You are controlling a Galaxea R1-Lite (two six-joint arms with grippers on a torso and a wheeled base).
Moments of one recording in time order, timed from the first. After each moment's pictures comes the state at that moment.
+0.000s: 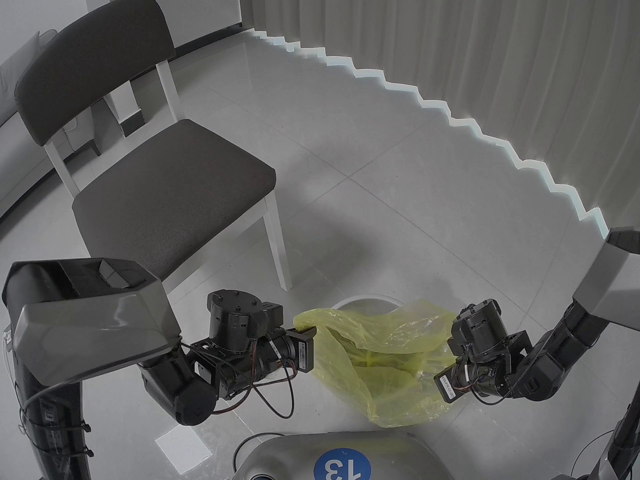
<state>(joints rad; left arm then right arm) -0.59 2.22 -0.69 -1.13 -0.08 -0.22 0.54 2.07 -0.61 -0.51 -0.31 0.01</state>
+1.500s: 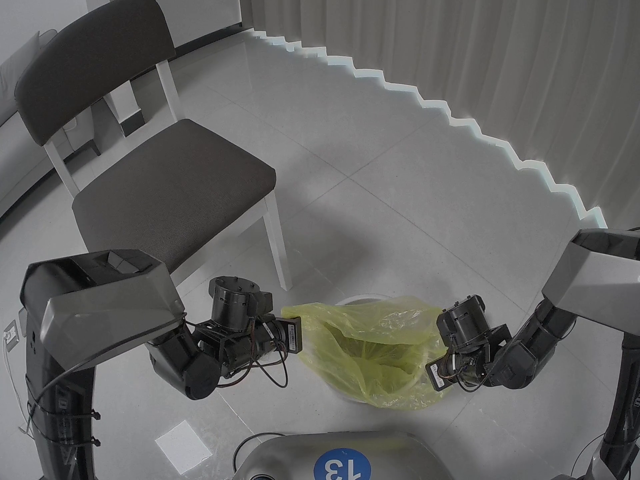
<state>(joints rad) -0.50 2.30 -0.85 -0.98 -0.07 -0.24 0.49 2.21 -0.74 -0.50 -0.33 0.07</state>
